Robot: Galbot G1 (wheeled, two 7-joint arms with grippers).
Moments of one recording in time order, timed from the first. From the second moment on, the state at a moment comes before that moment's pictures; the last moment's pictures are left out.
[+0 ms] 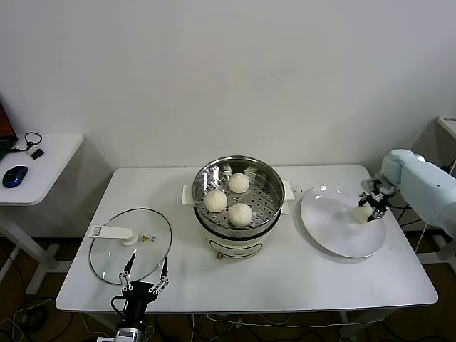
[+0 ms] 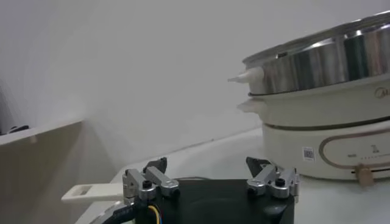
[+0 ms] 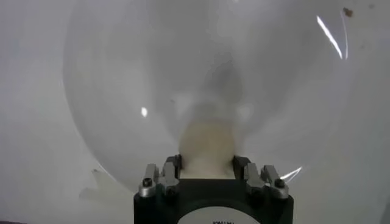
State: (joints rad) left arm 1.66 -1.61 -0.64 -1.79 0.25 -0.35 0.06; right arm 0.17 0.87 -1.12 0.50 -0.12 0.32 -1.04
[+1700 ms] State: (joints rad) left arm 1.67 -1.61 -0.64 -1.79 0.25 -0.35 0.07; right arm 0.97 1.06 -1.82 1.34 0.97 -0.25 -0.84
